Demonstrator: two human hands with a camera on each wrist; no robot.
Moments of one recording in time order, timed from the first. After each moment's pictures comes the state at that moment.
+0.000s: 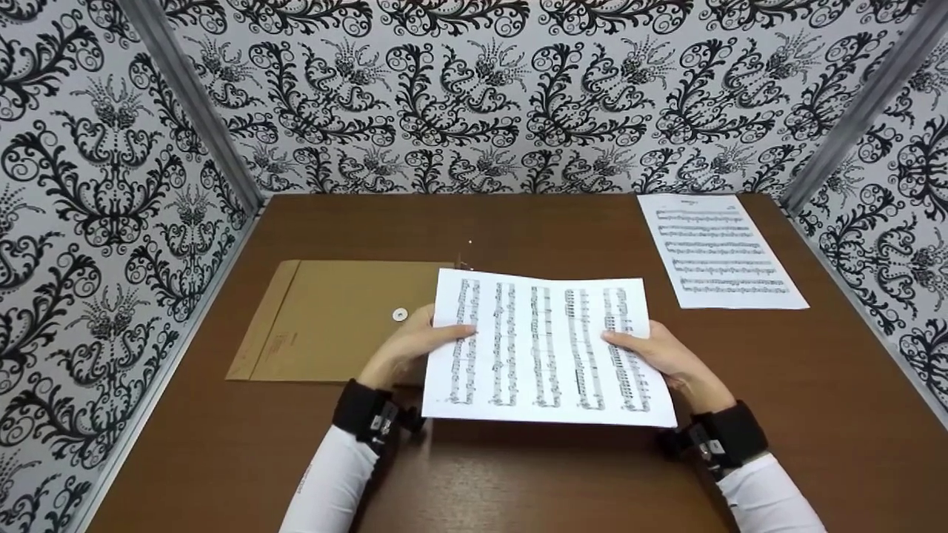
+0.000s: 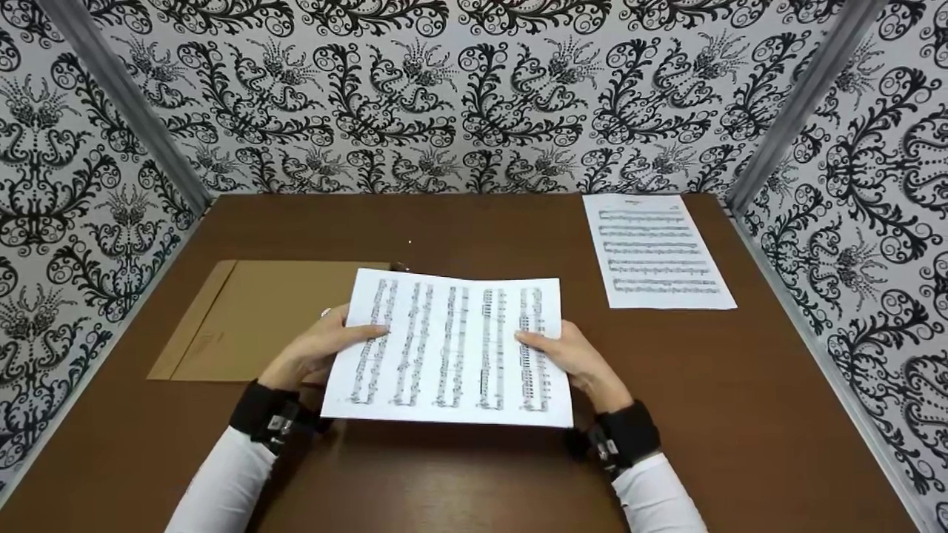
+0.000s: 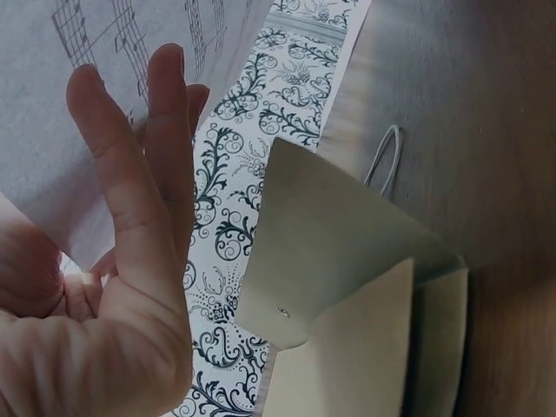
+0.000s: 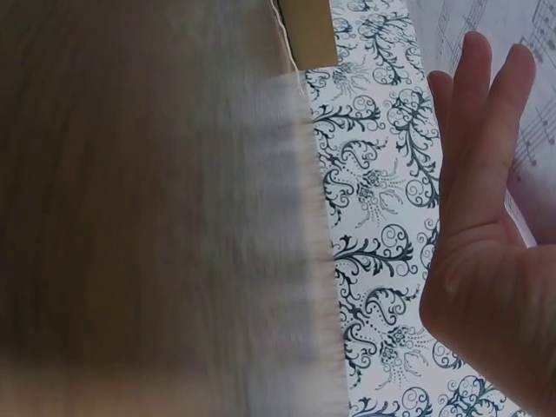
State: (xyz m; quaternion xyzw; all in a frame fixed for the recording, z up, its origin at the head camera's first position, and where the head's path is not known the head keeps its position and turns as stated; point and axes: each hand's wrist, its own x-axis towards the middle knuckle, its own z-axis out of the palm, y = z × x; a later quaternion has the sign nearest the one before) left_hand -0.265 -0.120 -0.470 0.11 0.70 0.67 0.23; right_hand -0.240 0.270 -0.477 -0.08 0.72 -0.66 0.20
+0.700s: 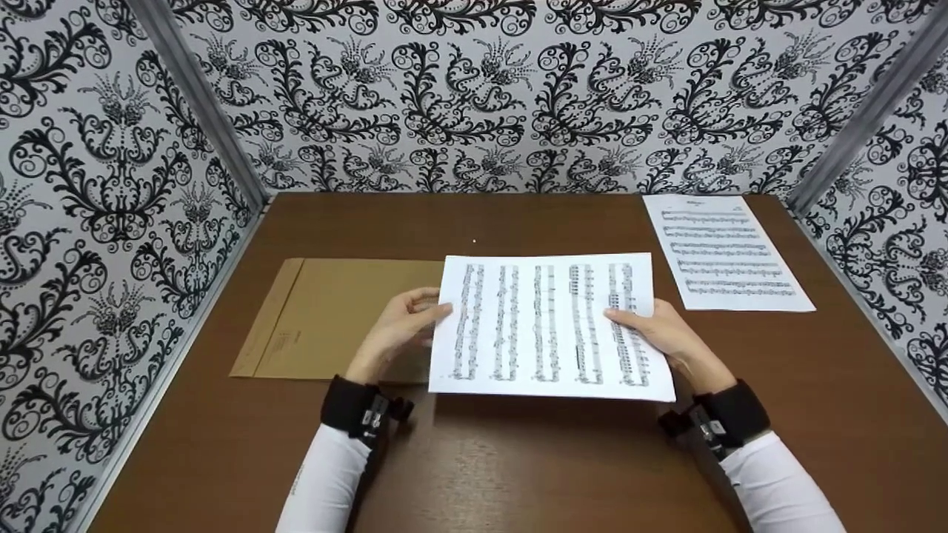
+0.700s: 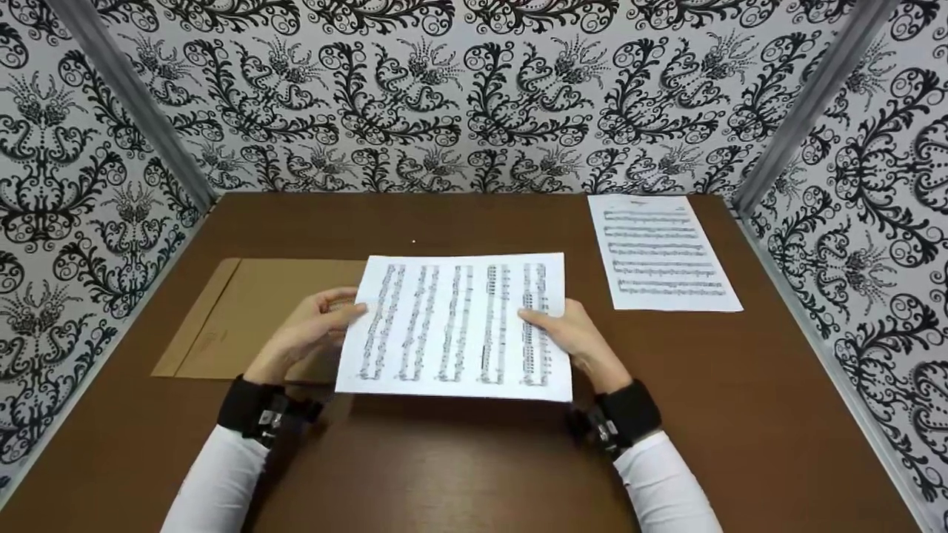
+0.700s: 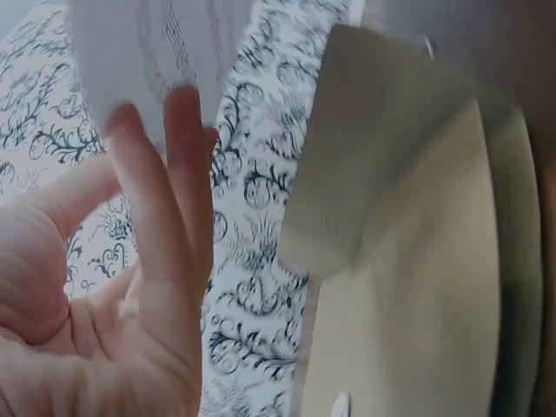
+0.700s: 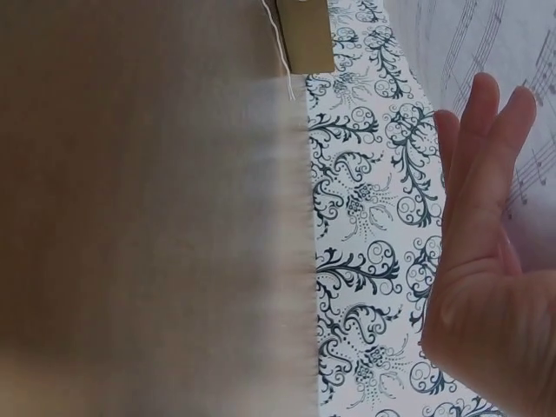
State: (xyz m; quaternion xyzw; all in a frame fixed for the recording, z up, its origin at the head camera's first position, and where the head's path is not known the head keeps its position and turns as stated) left_hand -0.270 -0.142 -0.456 0.04 0.71 0.69 0.17; right_hand -0.260 0.260 -0.453 -0.02 0.78 -0.61 0.15
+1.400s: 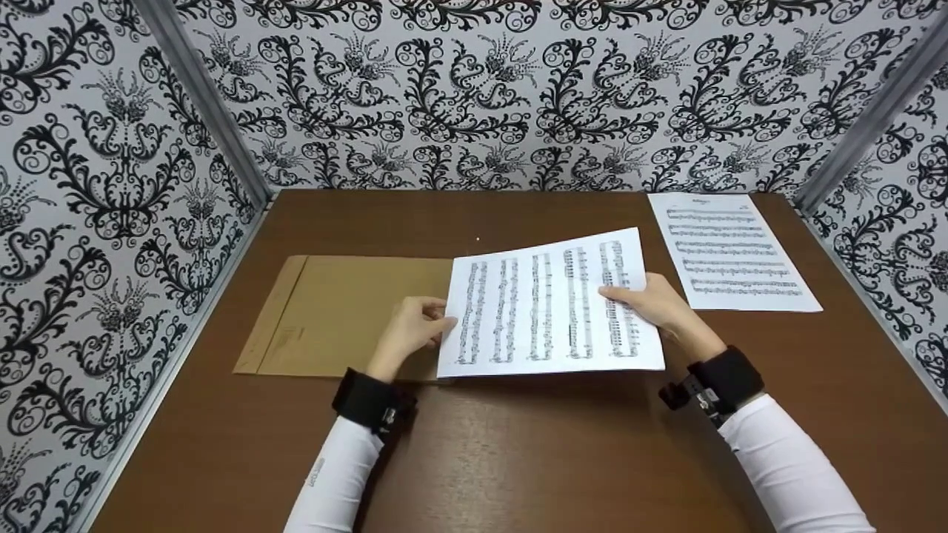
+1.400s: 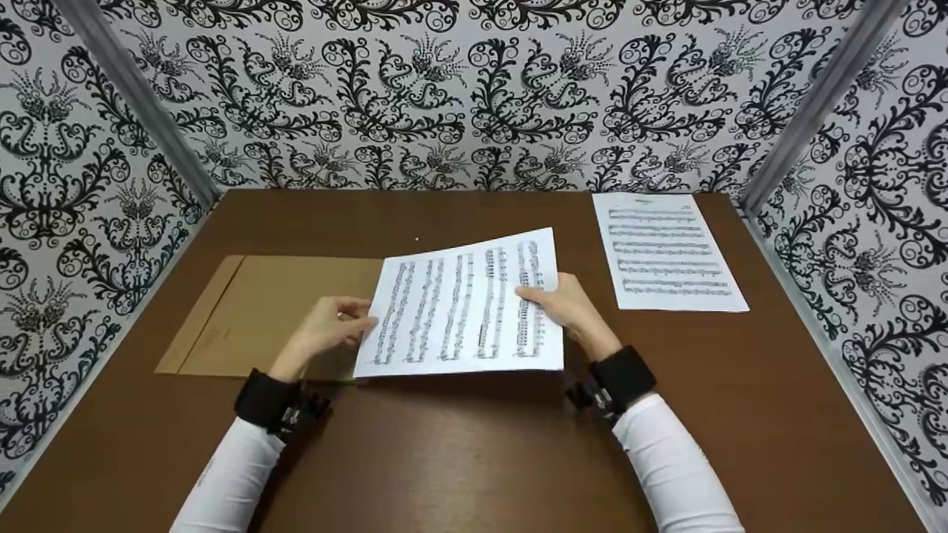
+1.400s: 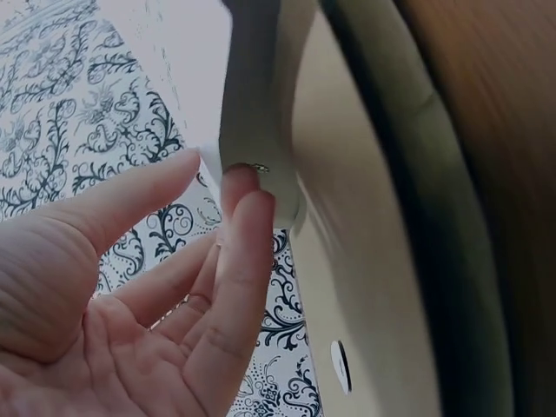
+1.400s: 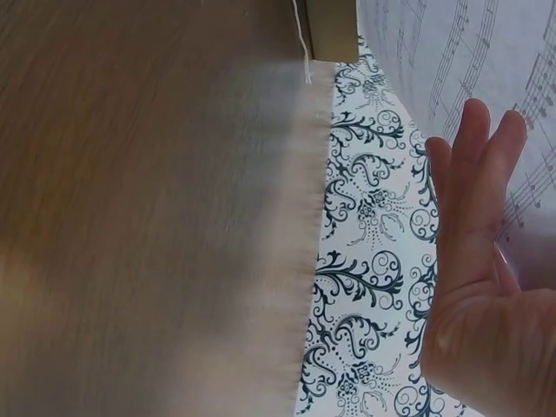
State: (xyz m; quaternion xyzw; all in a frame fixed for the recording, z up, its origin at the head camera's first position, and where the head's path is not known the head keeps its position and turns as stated) left_hand -0.272 -0.129 -0.468 0.02 0.86 0.50 0.06; right_hand -0.293 0.250 -0.433 -0.03 0.83 -0.53 0.14
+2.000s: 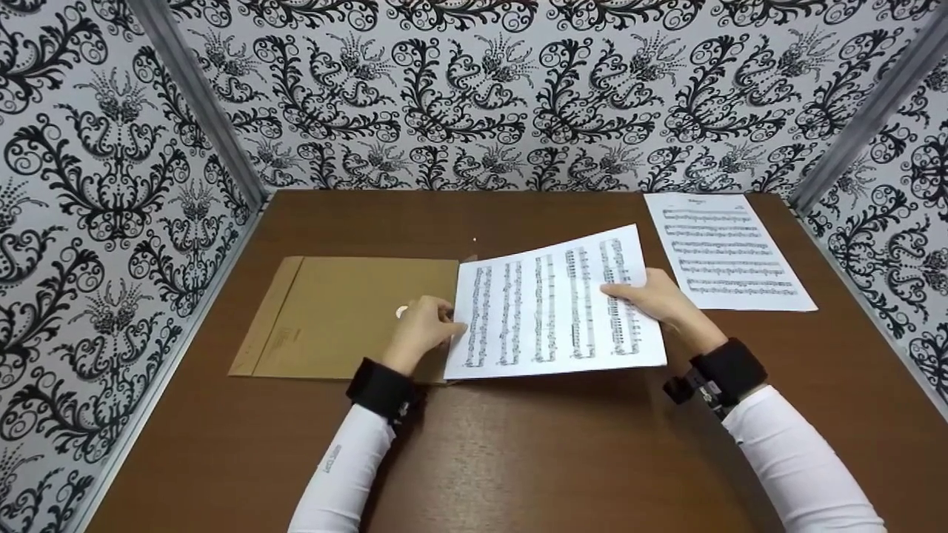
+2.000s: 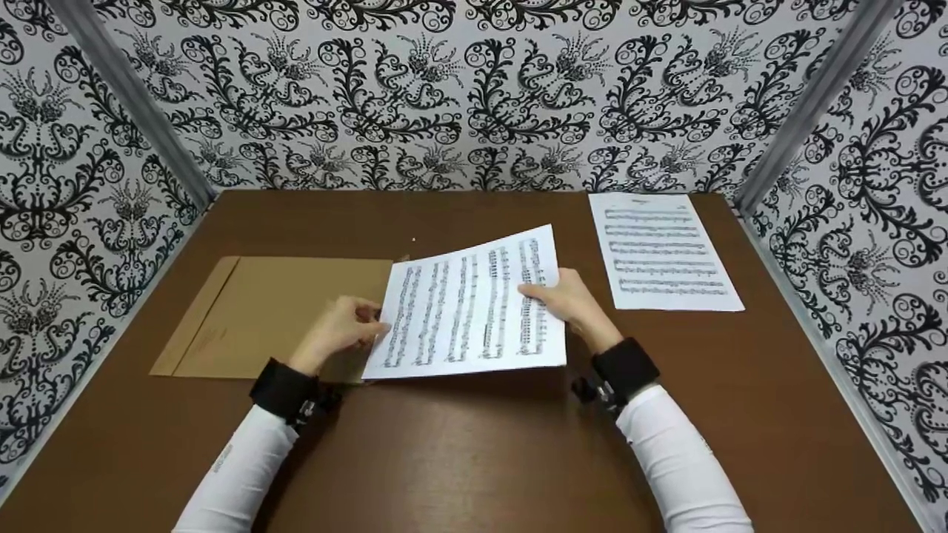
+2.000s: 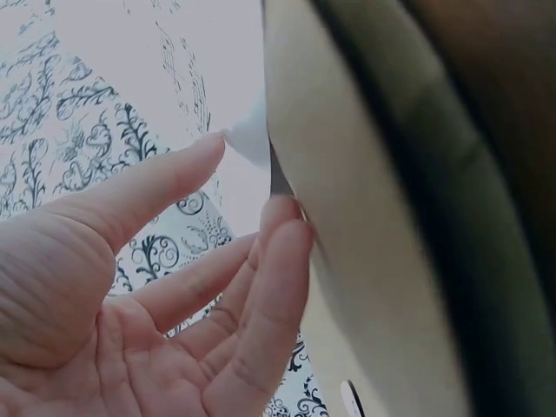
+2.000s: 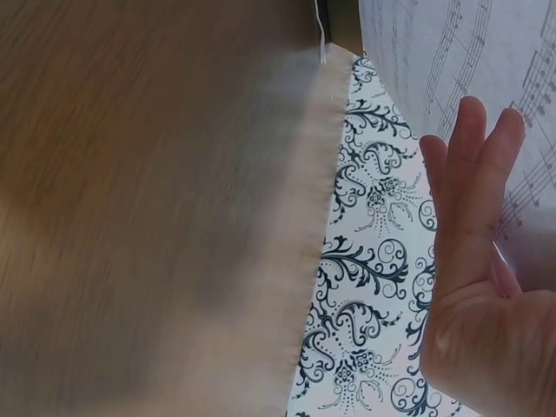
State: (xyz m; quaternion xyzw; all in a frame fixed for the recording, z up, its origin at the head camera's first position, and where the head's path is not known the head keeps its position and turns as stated) left_hand -0.281 -0.110 -0.472 0.04 0.92 0.40 0.04; right_hand -0.299 0.257 -0.427 -0.03 0.85 -0.51 0.14
